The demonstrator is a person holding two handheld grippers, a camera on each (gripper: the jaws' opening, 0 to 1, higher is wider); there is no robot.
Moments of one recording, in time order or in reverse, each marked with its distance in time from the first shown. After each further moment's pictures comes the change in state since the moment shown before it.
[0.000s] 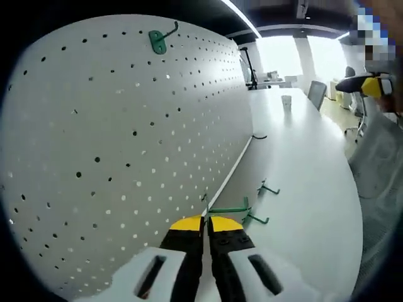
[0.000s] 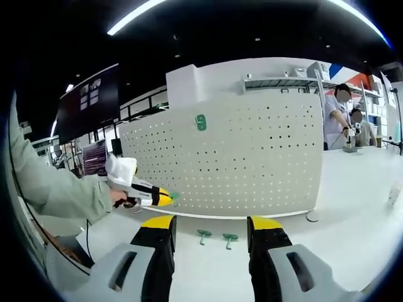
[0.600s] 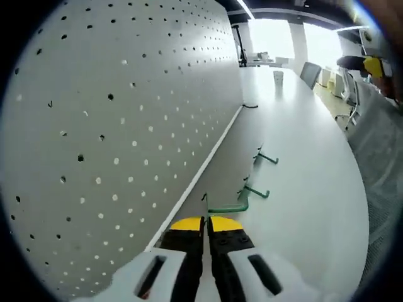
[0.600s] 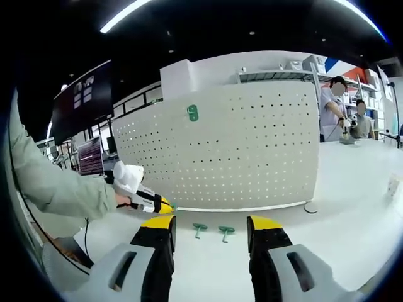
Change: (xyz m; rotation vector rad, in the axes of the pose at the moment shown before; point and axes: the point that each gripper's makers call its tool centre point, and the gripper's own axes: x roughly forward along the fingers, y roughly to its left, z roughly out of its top) left arm 0.032 -0.010 -0.042 -0.003 0.128 -0.079; right arm 0.007 -0.010 -0.017 0.031 0.043 -0.023
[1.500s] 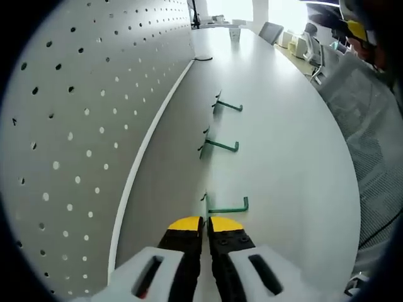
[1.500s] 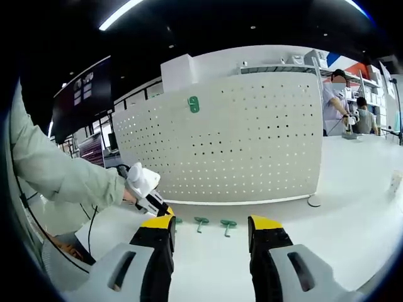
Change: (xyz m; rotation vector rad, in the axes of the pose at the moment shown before) left arm 0.032 -0.032 -0.070 0.177 0.329 -0.316; right arm 0.005 -0.001 -0.014 0.009 0.040 0.010
